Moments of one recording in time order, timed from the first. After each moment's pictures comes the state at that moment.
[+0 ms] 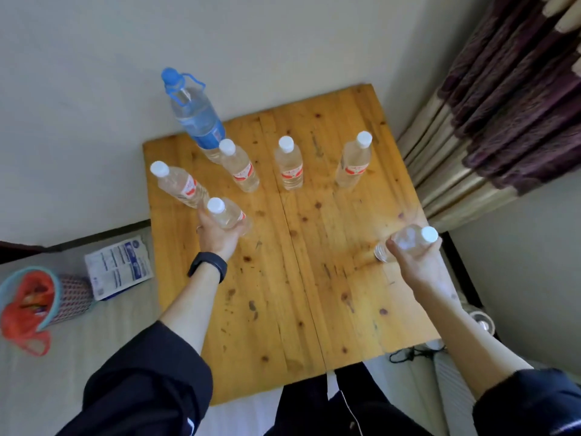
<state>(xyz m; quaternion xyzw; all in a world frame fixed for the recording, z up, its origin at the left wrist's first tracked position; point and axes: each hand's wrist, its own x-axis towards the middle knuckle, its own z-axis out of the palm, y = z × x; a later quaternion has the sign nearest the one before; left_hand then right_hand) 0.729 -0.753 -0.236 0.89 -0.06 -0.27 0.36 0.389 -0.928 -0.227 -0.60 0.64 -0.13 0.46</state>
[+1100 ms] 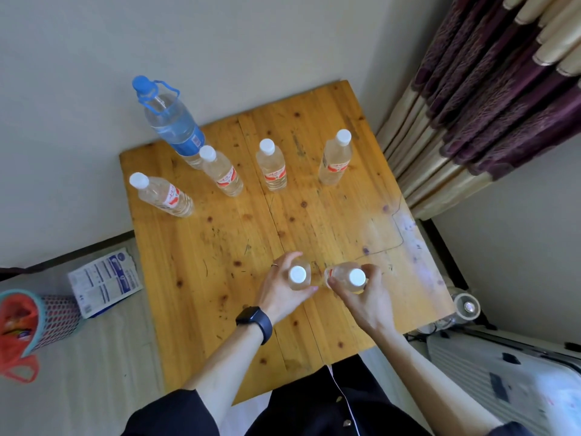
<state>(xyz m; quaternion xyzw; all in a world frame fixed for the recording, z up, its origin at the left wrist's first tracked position) 0.592 -0.742 -0.245 0.79 -0.35 -0.42 0.26 0.406 -0.823 -0.239 -0.62 0.63 -0.03 0.46</state>
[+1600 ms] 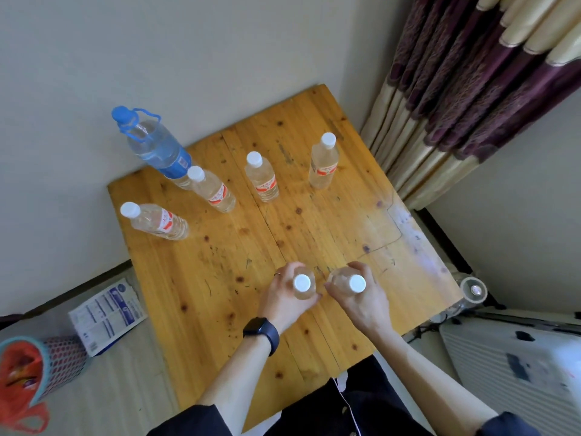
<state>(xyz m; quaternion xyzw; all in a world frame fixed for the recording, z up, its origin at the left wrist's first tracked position) 0.601 -0.746 -0.249 0.80 -0.41 -0.40 0.18 0.428 -0.810 -0.241 -0.61 0.64 -0.08 0.45</state>
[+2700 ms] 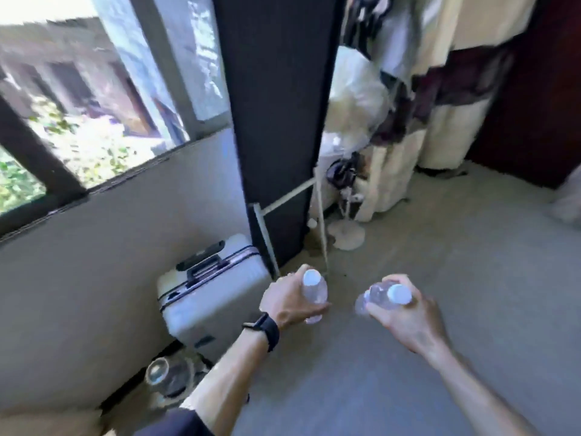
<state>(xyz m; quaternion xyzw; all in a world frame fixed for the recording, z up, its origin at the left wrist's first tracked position) -0.016 -0.510 -0.083 -0.02 -0.96 -0.27 -0.11 0.014 -0.275 -0.063 0.12 0.90 -0.43 0.04</state>
